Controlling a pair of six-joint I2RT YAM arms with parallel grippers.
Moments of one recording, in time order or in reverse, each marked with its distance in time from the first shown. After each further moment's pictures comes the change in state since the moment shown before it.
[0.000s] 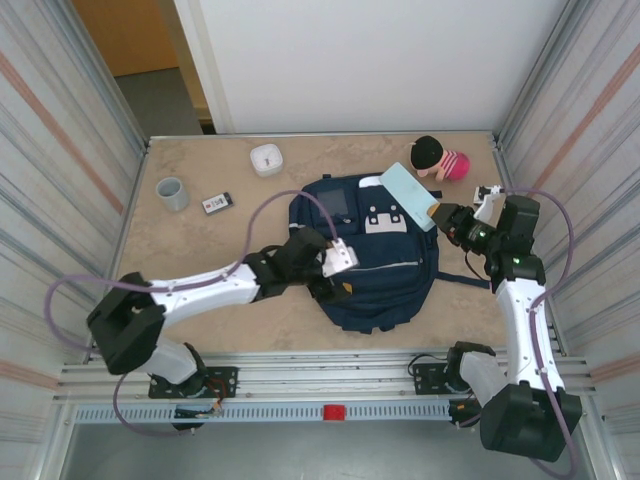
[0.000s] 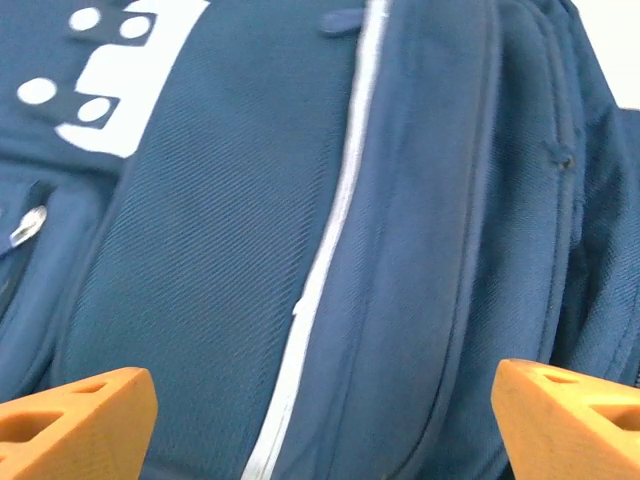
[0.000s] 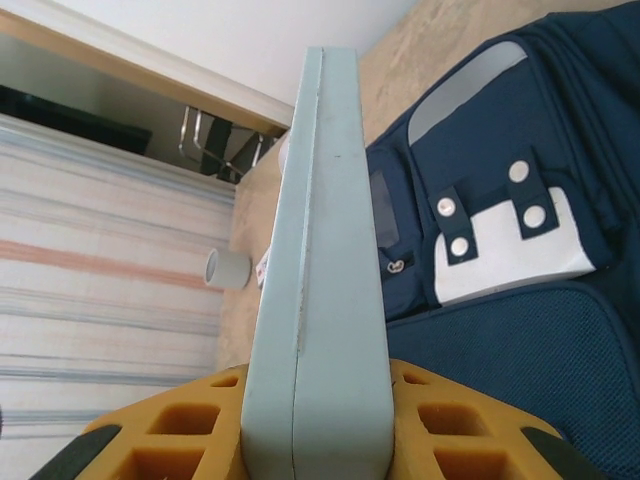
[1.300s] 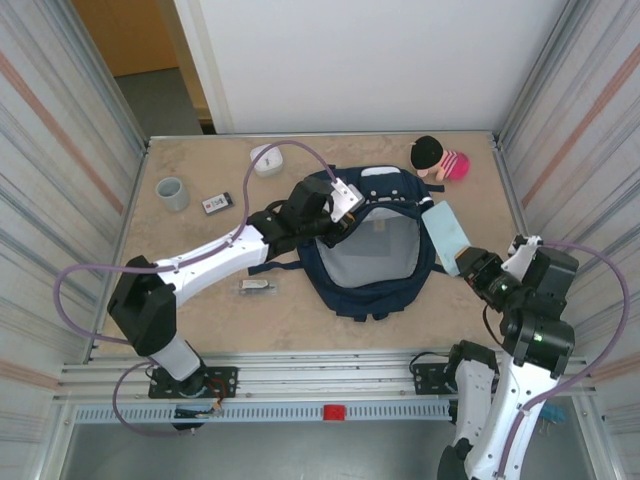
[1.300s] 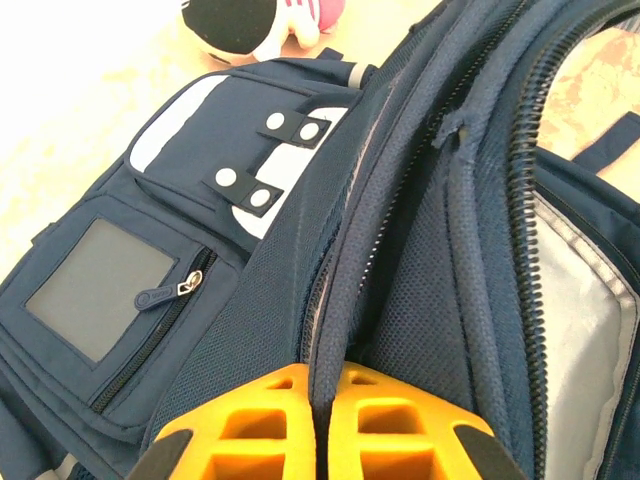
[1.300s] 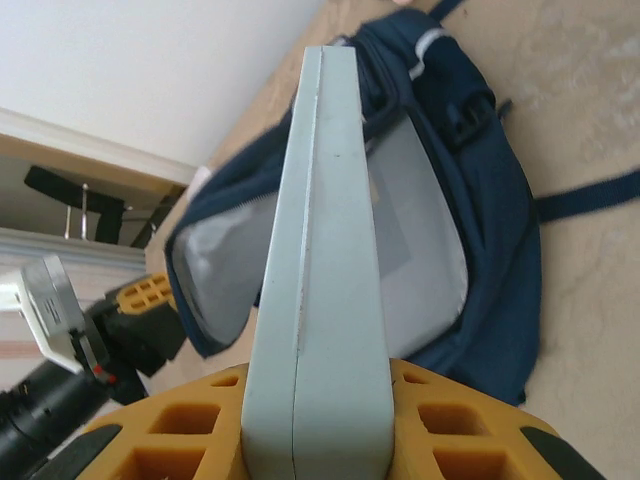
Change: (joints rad) left arm 0.126 0.112 0.367 -0.115 -0.076 -0.241; right arm -0.192 -0.401 0.259 -0.835 0.209 -0.097
